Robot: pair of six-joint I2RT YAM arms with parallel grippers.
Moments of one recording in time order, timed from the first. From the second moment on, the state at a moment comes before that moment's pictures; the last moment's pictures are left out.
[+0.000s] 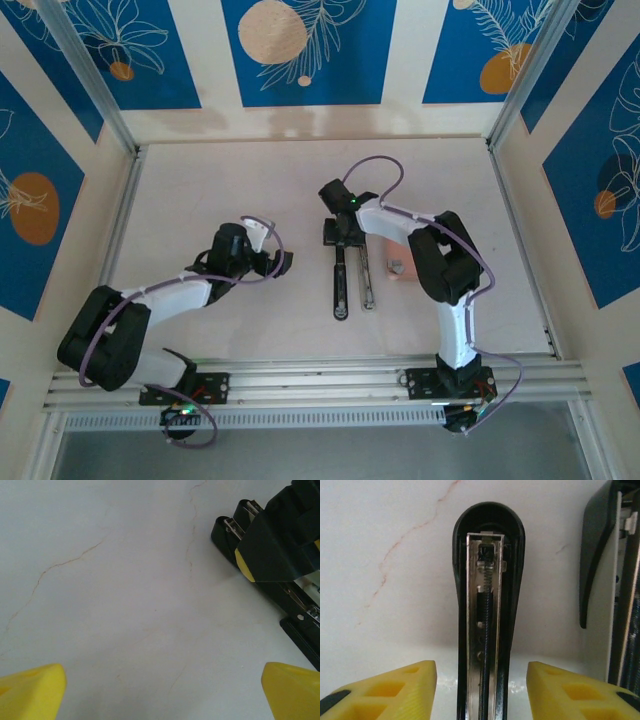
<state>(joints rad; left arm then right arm) -0.48 1.38 0.55 0.24 0.15 -0.08 0.59 2.02 1.43 -0.66 0.07 0.58</state>
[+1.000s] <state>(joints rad) -0.40 1.35 0.57 0.19 0.17 -0.17 0.62 2.03 1.39 -0.51 0.04 0.47</state>
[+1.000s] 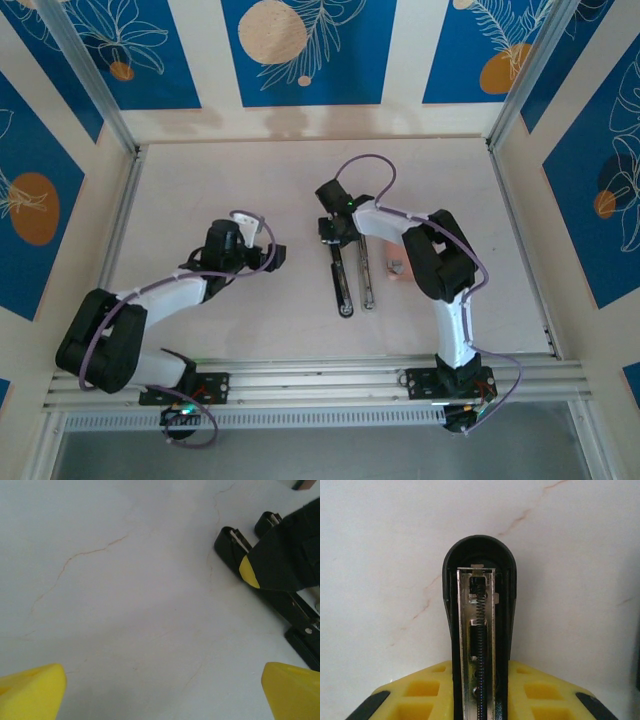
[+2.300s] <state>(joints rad) -0.28 1.11 0.58 0.08 0.91 0.32 0.77 1.63 0.59 0.55 -0.45 -0.09</state>
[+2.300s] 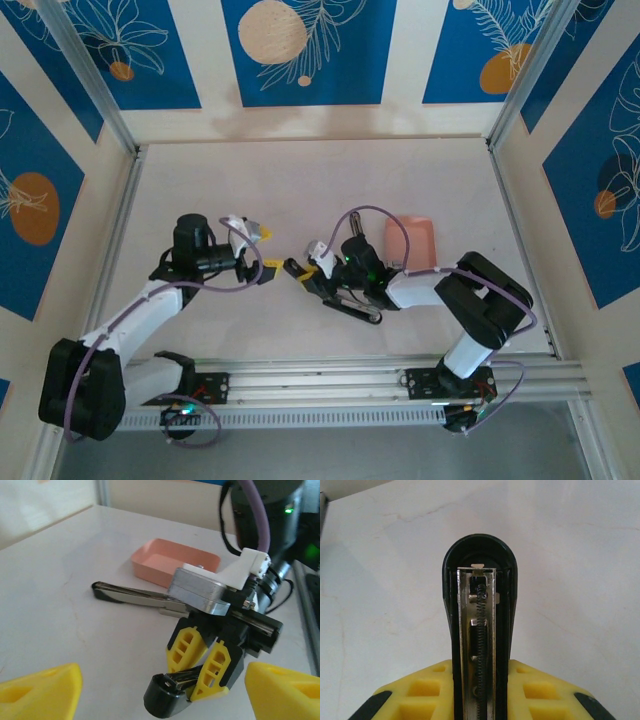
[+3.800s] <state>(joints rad) -0.33 1.11 0.66 -0.58 0.96 0.98 0.97 1.63 0.48 0.83 -0.44 -0.14</state>
